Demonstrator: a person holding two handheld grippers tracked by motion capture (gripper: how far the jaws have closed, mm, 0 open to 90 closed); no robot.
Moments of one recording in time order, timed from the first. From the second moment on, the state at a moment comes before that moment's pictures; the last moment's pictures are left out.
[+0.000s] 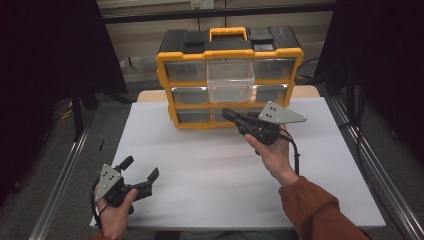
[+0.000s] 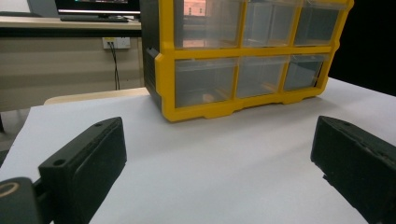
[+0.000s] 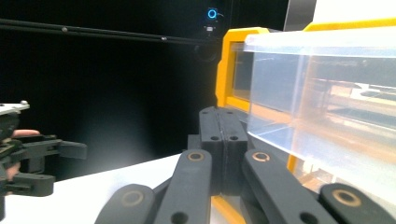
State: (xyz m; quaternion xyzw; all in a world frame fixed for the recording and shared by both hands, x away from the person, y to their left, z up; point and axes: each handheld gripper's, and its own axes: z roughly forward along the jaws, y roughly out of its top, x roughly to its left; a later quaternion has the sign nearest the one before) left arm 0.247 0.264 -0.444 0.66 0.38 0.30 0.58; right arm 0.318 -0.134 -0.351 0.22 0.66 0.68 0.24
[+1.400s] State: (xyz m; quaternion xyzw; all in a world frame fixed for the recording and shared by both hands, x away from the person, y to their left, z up) left arm 0.246 0.264 -0.444 0.66 0.39 0.30 0.57; right arm 0.360 -0.141 -0.361 0.27 0.65 0.65 0.28
